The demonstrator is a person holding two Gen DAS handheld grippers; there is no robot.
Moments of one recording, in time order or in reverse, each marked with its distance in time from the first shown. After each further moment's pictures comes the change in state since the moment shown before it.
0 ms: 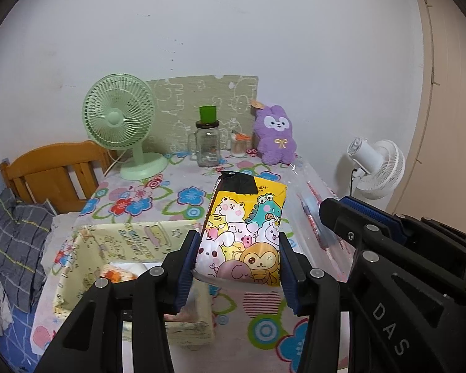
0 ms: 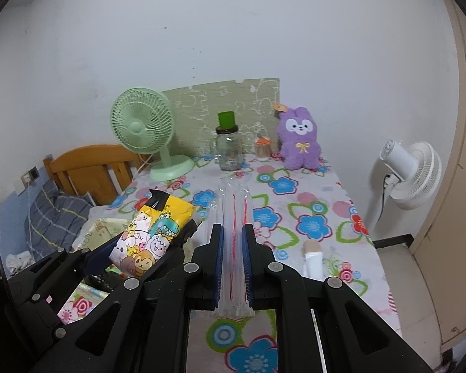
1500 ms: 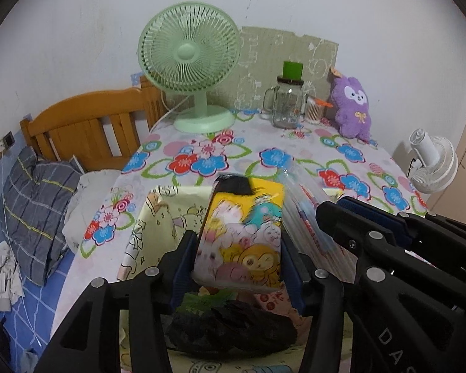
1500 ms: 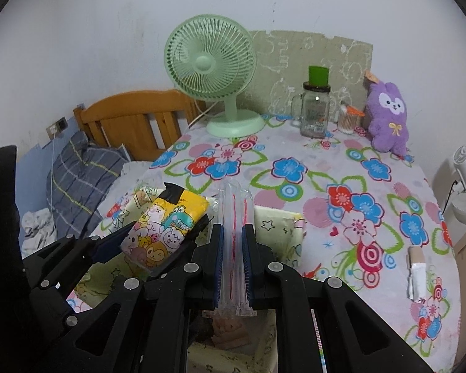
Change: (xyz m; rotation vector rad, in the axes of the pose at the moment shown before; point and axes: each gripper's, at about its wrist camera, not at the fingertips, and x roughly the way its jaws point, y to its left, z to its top) left arm 0.072 0.139 -0.026 -0.113 0.165 0.123; right arm 0.124 0.121 -0.009 -0.134 0.197 0.168
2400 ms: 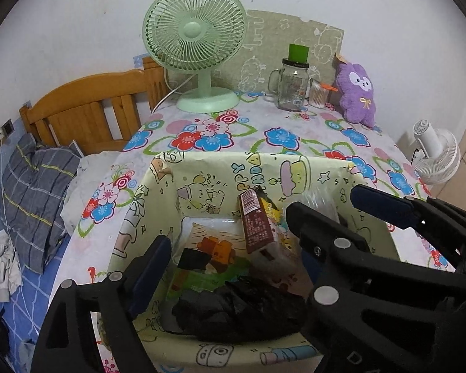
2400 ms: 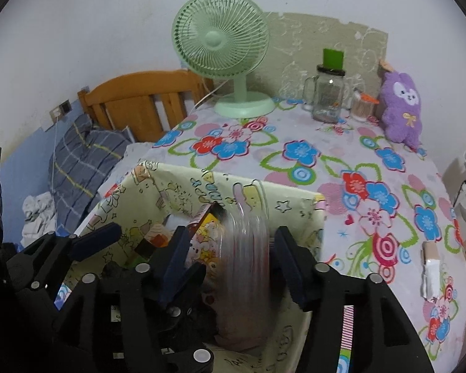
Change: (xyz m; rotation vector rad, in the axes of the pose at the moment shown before) left arm 0.004 0.007 -0.017 -0.010 0.052 -0.002; right arm 0.018 0.006 -0.013 -0.037 0.052 0.020
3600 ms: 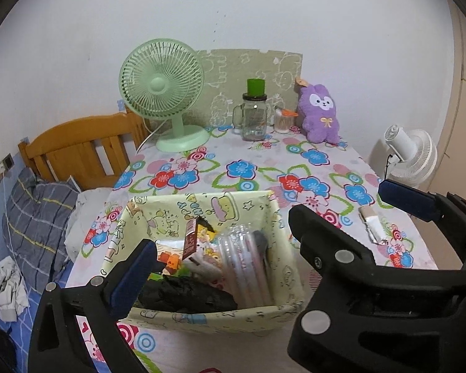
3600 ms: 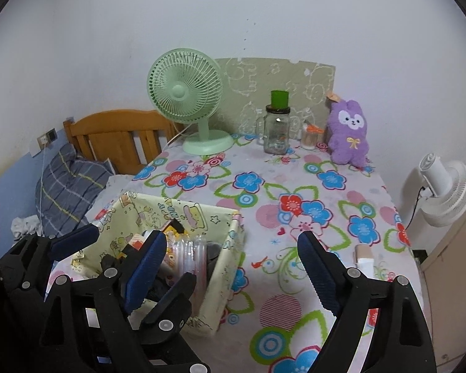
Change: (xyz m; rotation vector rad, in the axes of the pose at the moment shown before) left arm -0.071 -0.067 0.005 0.086 -0.121 -0.020; right arm -0.101 -0.042 -0.012 0.038 -0.152 -0.115
